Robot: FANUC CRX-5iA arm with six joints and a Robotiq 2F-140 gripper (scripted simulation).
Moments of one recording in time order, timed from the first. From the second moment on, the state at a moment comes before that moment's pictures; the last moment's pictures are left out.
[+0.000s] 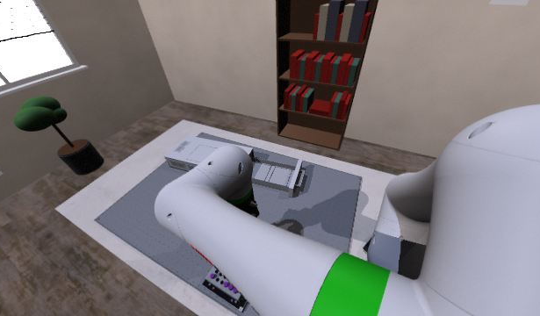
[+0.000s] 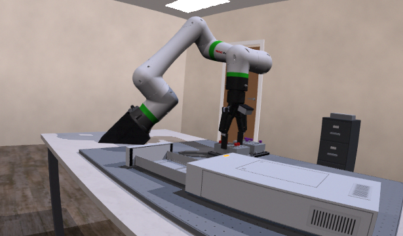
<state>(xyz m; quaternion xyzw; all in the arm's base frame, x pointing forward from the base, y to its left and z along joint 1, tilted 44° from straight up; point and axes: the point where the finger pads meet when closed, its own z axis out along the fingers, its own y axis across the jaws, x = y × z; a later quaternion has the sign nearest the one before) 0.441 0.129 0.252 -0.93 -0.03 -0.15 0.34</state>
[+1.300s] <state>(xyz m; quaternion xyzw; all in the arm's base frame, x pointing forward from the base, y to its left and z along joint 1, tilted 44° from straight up) 0.423 0.085 0.302 -0.93 -0.03 -0.15 0.34</state>
